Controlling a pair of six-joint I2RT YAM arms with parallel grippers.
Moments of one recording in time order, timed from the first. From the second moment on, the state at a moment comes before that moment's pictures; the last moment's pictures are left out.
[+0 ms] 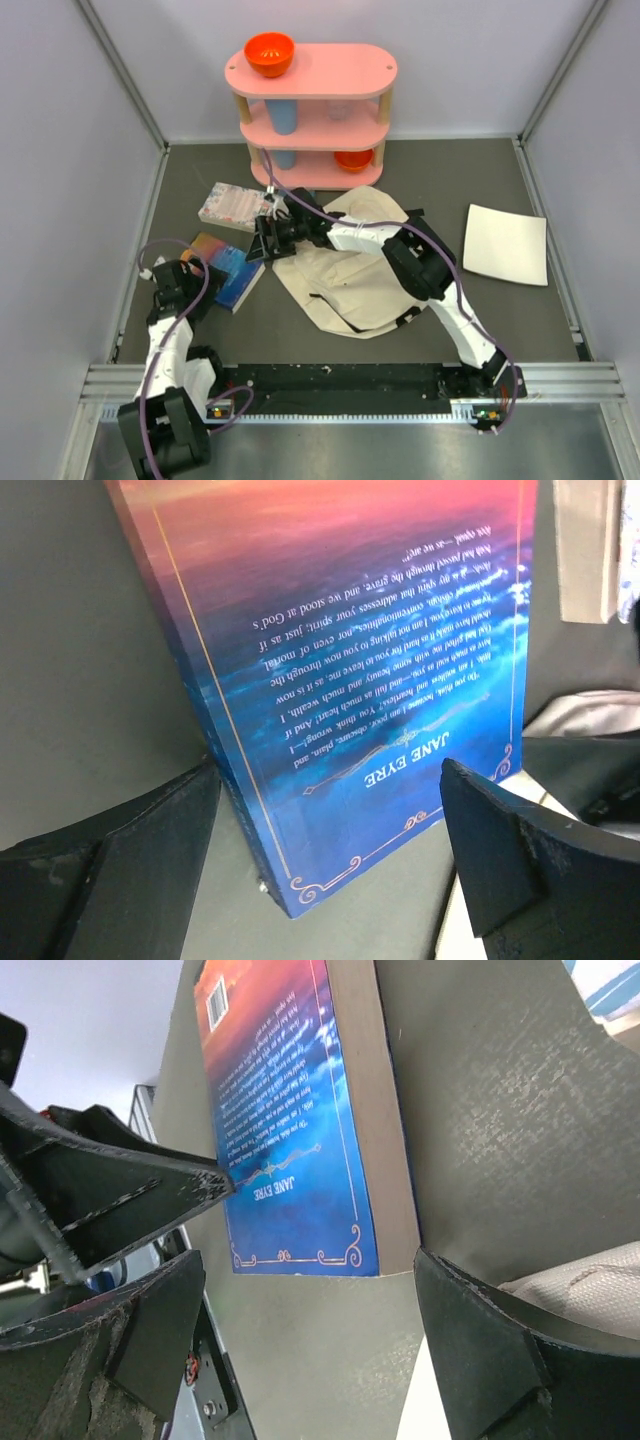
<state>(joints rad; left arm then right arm) 0.30 0.84 0.33 -0.33 0.16 -0.77 0.86 2.33 1.73 0.04 -0.61 0.70</state>
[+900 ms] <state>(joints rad) 0.30 0.78 0.34 -0.33 0.31 -0.71 0.89 2.37 1.68 0.11 -0.58 0.69</state>
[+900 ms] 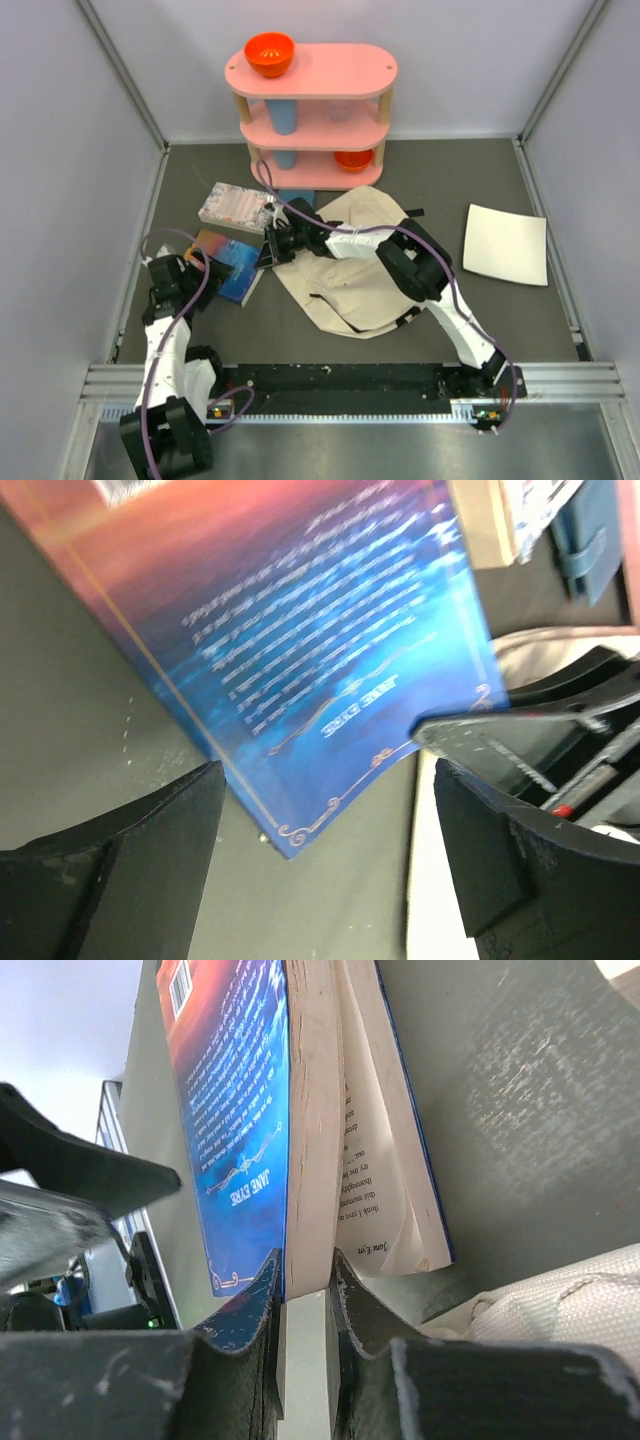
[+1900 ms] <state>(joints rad) 0.30 0.72 0.93 -0.68 0.17 -0.54 0.78 1.83 1.33 0.48 -0.63 1.03</state>
